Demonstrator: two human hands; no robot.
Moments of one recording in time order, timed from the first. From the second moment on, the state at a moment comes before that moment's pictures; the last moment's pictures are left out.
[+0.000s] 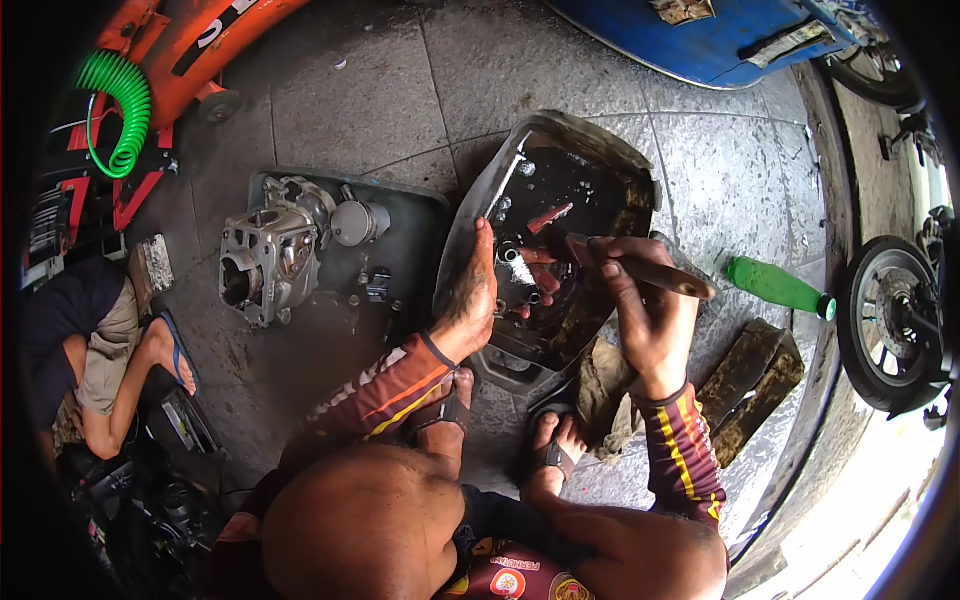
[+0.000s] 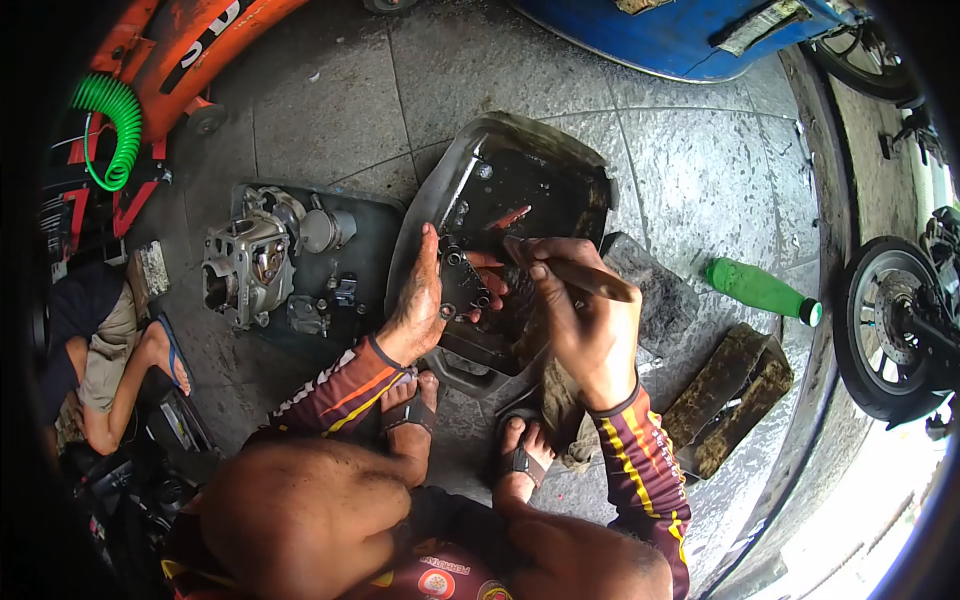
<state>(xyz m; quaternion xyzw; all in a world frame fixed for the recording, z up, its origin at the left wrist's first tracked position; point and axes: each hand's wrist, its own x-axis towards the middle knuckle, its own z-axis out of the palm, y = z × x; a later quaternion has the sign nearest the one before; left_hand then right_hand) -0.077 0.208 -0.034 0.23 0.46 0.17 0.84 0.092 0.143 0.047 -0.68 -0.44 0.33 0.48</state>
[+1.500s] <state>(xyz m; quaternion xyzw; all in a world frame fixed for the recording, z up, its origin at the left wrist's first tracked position) -0.081 0.206 0.000 0.16 0.25 0.24 0.92 0.305 0.027 -0.114 -0.91 -0.18 0.03 0.38</state>
